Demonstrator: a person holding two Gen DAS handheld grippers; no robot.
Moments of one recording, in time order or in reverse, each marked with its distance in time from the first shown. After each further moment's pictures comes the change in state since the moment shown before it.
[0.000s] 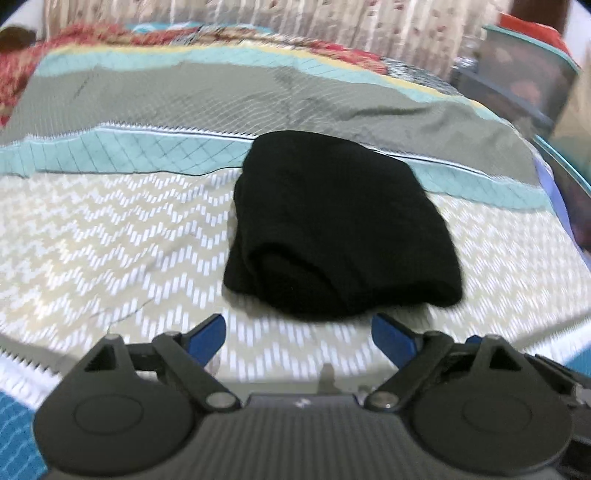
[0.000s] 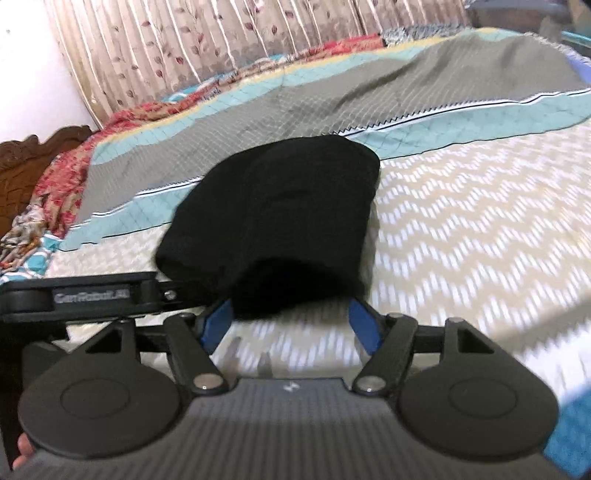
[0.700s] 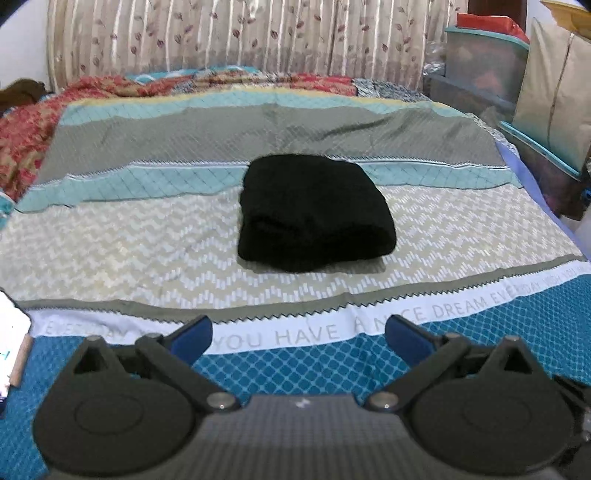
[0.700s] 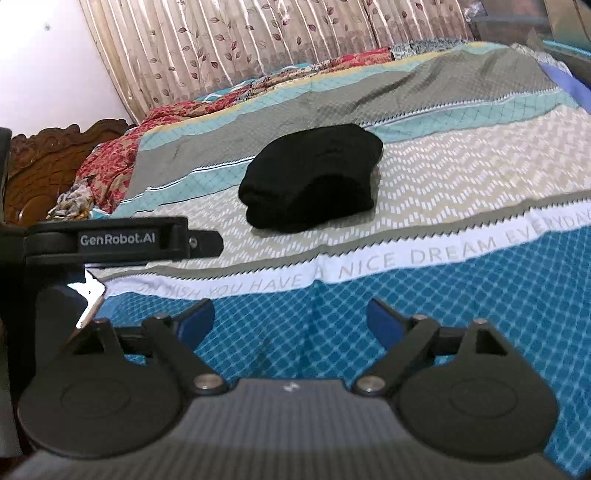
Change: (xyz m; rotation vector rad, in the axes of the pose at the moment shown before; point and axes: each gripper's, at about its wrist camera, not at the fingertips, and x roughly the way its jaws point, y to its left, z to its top) left arm -0.118 -0.037 -0.061 0.103 -0.096 0.080; right arm -0.119 0.024 -0.073 -0.022 0.000 0.048
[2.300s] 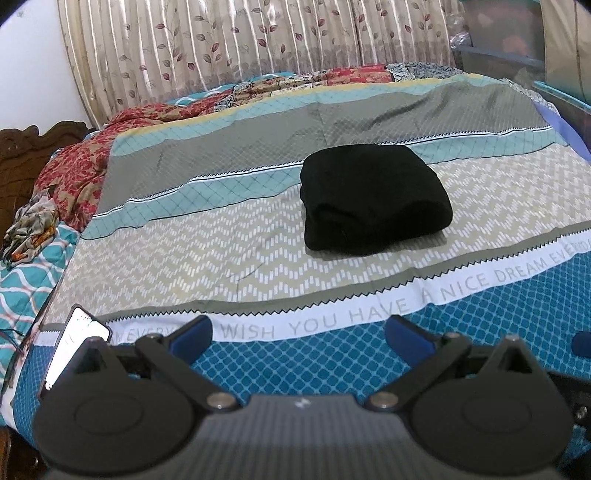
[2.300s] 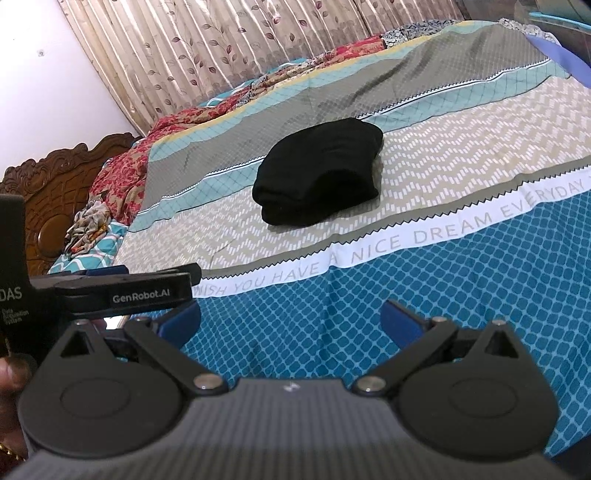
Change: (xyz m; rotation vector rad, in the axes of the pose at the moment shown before) left arm -0.017 0.000 -0.015 0.129 0.014 0.233; right arm -0.026 0.002 0.000 0.095 0.017 0.052
